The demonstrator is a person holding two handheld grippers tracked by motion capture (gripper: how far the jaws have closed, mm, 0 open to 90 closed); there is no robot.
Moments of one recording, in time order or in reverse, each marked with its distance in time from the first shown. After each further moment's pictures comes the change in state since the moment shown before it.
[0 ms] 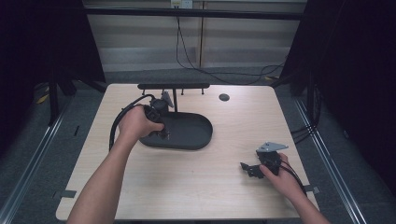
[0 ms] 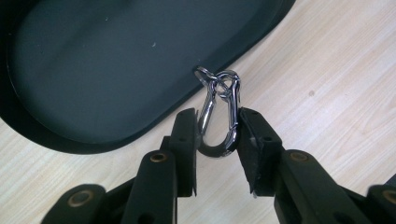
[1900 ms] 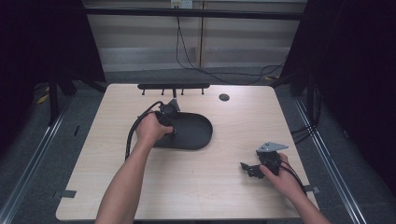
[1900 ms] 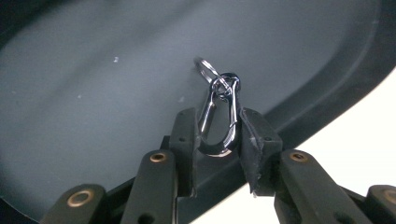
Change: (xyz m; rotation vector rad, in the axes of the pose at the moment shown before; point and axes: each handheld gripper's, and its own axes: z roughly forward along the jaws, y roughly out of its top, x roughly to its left) left arm 0.024 0.026 0.078 -0.049 0.057 -0.058; right arm 0.000 0.000 0.000 0.003 0.001 0.000
